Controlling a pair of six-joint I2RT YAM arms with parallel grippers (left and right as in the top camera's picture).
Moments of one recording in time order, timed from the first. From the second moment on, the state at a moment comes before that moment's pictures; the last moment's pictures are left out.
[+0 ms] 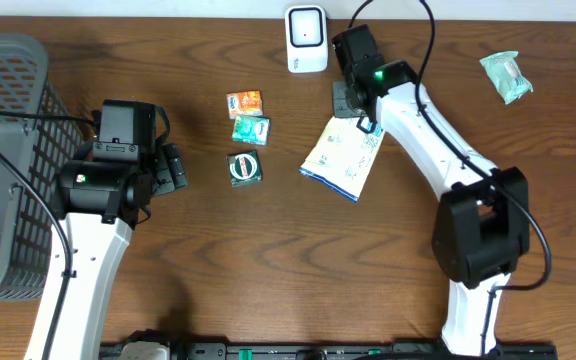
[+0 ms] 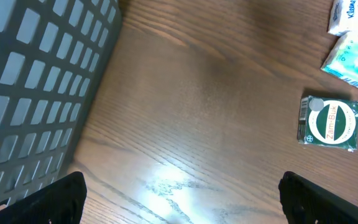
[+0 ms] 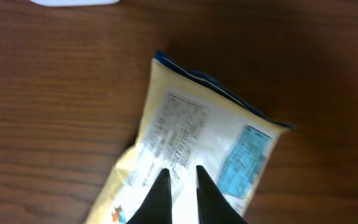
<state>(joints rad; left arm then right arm) -0.10 1.25 1.23 -1.11 -0.30 -0.36 0.39 2.10 1.76 -0.78 0.21 0.31</state>
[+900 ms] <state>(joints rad) -0.10 1.25 1.23 -1.11 -0.30 -0.36 0.41 2.12 1.79 -0.77 0.05 0.32</state>
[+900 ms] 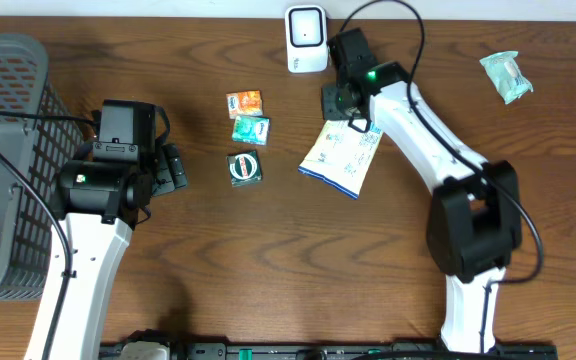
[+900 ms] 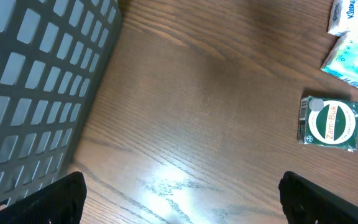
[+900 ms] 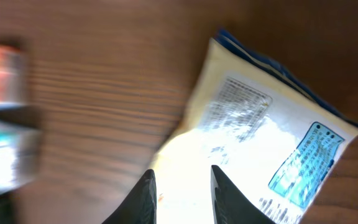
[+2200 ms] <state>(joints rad) -0.10 1.25 1.23 -1.11 -0.30 -0.36 0.48 2.03 1.78 -0.91 0.25 0.28</state>
